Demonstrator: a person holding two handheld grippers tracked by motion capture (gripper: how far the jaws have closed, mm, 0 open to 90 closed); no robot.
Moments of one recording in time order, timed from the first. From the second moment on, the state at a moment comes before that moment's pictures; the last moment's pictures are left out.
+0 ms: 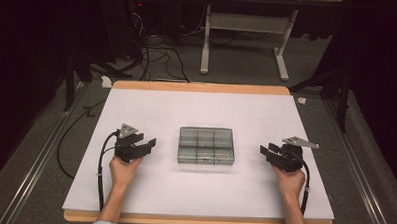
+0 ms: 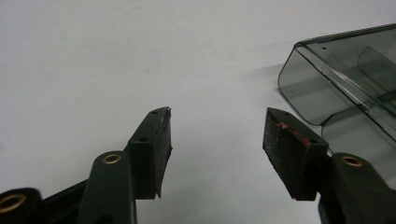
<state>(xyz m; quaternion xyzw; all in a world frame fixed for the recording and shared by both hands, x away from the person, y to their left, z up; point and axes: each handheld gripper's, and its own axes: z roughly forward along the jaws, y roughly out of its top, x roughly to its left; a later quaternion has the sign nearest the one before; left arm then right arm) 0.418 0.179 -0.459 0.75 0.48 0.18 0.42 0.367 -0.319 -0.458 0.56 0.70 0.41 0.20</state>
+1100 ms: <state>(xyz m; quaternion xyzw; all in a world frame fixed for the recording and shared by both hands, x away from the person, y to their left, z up) 0.429 0.164 -0.486 0.78 0.48 0.21 0.36 0.378 -0.302 -0.480 0.55 0.73 0.31 0.24</state>
